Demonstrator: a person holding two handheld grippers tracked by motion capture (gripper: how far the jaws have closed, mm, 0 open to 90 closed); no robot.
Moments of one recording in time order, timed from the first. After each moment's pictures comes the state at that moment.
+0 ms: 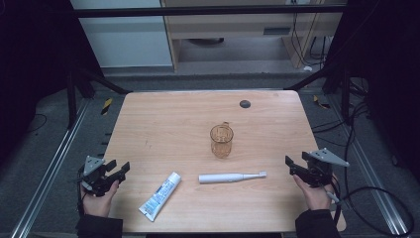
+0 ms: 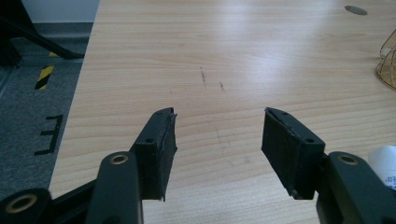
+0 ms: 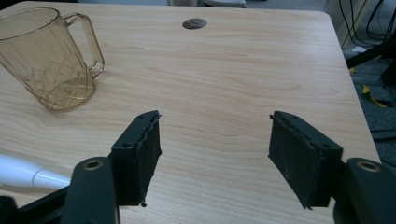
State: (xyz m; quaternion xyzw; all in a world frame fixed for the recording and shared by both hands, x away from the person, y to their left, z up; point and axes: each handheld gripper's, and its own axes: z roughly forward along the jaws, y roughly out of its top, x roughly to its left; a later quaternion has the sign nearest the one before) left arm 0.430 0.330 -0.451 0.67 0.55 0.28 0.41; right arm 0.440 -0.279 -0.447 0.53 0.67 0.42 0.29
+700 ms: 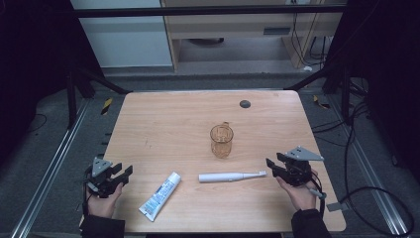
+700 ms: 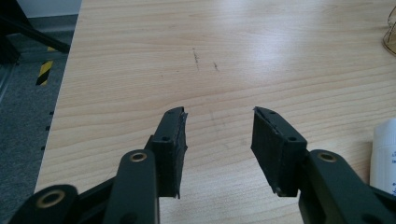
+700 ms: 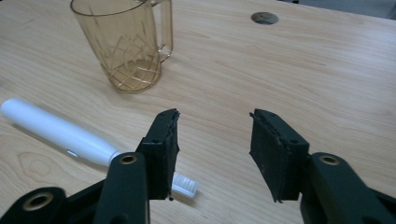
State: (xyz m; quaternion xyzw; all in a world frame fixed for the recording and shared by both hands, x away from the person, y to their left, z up) left arm 0.430 0.320 -0.458 0.70 0.54 0.27 0.38; right arm 0.447 -0.225 -0.441 0.46 0.74 0.42 0.24
